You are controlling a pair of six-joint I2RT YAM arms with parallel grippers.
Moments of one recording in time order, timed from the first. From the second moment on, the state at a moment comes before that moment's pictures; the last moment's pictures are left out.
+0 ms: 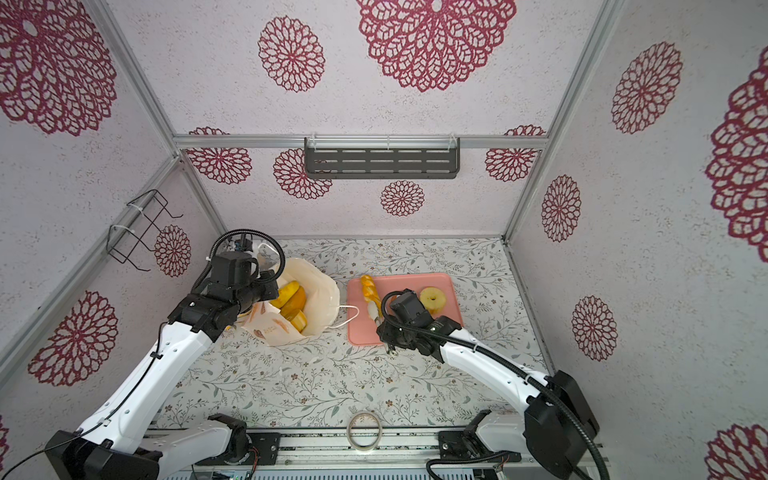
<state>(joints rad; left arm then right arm) -0.29 1.16 1.16 -0.63 -0.18 -0.37 0.76 1.29 0.89 -0.44 -0.09 0.94</state>
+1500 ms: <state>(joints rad) -0.28 1.15 1.12 -0.59 -0.14 -0.37 0.87 1.40 0.81 -0.24 -0.03 1.13</state>
